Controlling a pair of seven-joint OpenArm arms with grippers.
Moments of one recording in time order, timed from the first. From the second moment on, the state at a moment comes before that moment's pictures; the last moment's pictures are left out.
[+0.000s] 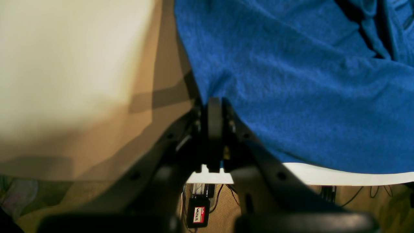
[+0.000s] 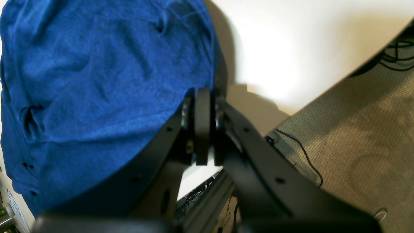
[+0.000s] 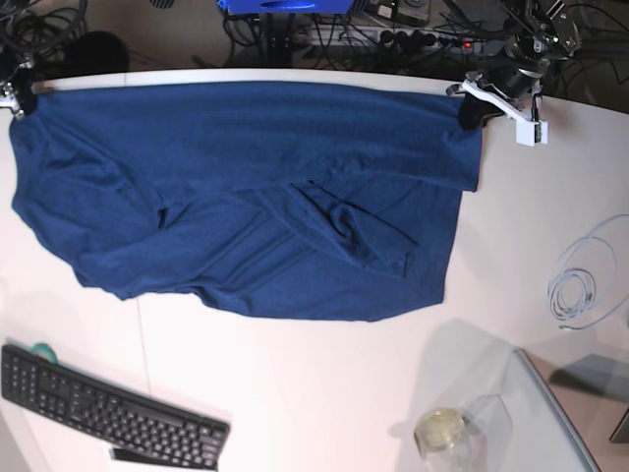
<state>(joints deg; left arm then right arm) 22.7 0.0 -39.7 84.2 -22.0 -40.8 37.4 -15.0 6.3 60.3 68.1 38.3 24.3 -49.6</state>
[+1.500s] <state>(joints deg) 23.3 -3.4 -53.4 92.9 -21.4 -40.7 37.6 23.1 13.0 30.7 41.3 9.5 24.0 -32.7</state>
